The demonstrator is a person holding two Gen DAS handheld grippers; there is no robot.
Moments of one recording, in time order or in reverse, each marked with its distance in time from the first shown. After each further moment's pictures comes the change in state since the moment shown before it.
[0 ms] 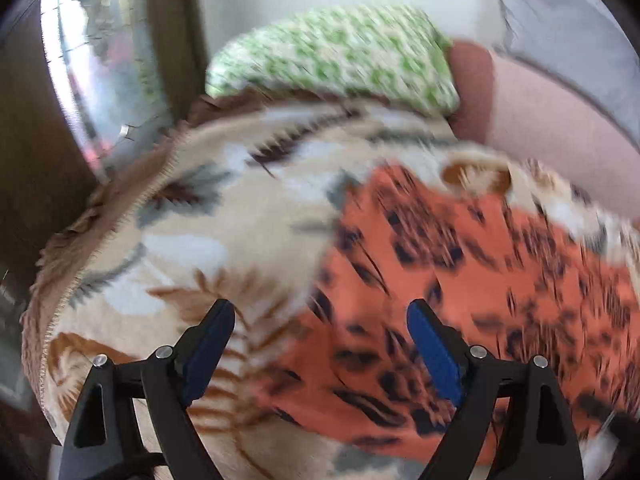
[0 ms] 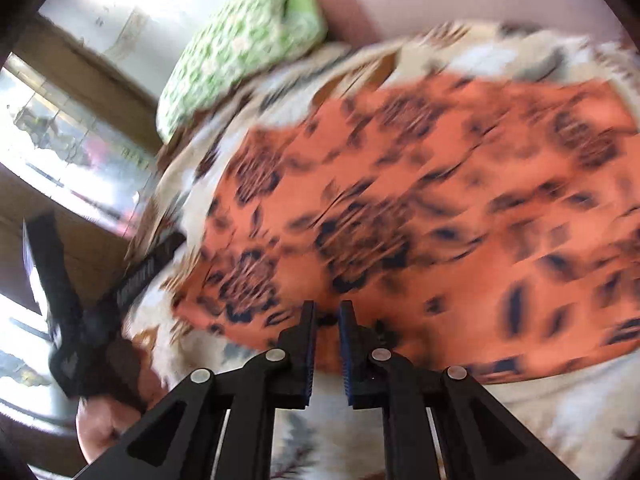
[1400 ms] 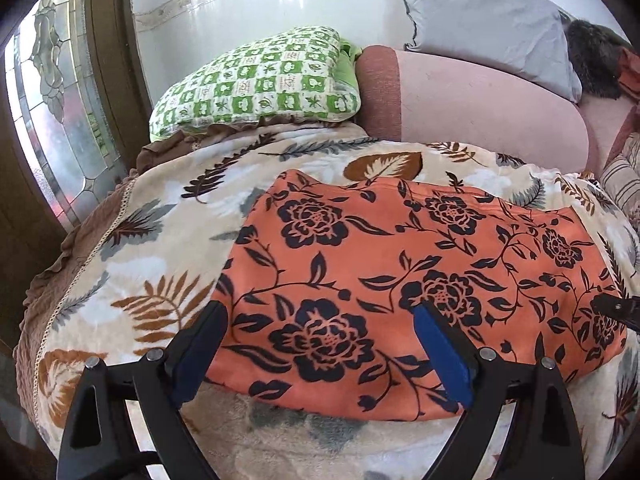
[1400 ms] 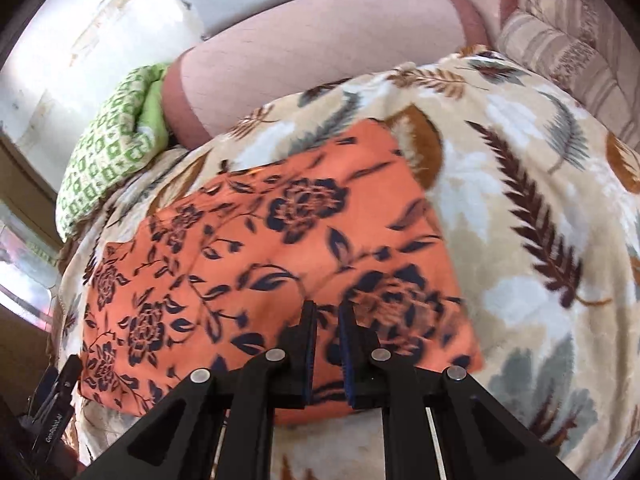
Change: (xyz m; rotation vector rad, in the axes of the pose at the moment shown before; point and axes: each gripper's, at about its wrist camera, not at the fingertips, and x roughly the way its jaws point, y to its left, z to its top) left arm -0.053 -0.056 -0.028 0.153 -0.152 -0.104; right arm -0.074 -0.130 0.009 0.174 -0.220 -0.296
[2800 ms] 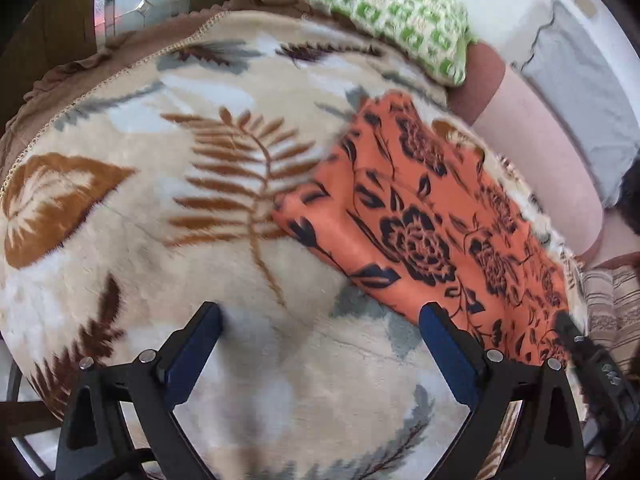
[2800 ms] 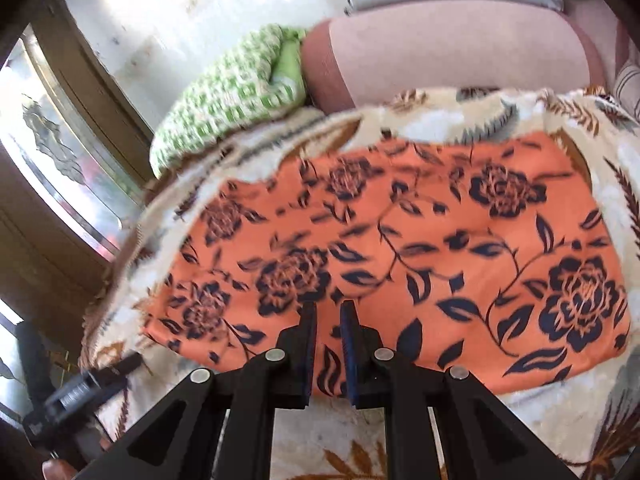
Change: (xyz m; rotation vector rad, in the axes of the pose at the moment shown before) left arm 0.008 0.107 -0.058 -0.493 0.299 -0.102; right arm -0.005 0.105 -0.048 -0.244 -0.014 0.288
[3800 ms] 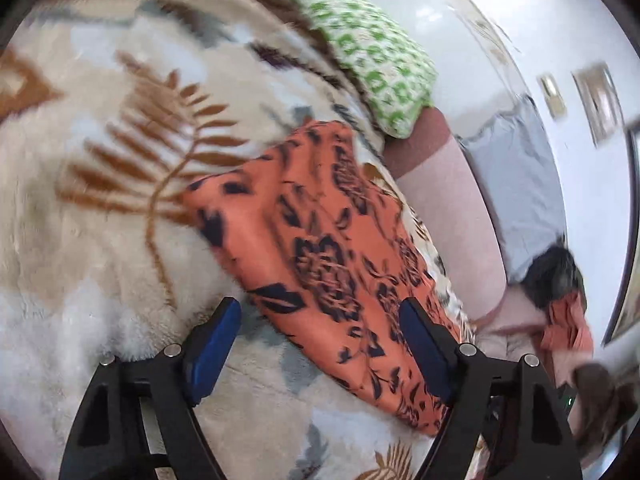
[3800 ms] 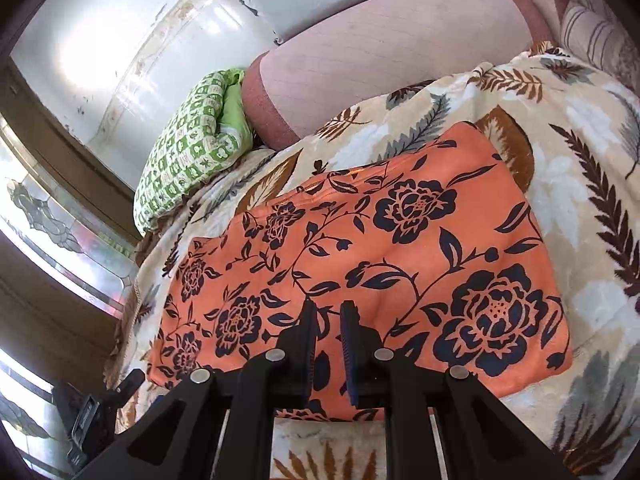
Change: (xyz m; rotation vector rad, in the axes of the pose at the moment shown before) left arm 0.028 0.016 -0.005 -0.272 -0.117 -0.471; right arm -0.026 -0.088 0.022 0.199 -0.036 0.017
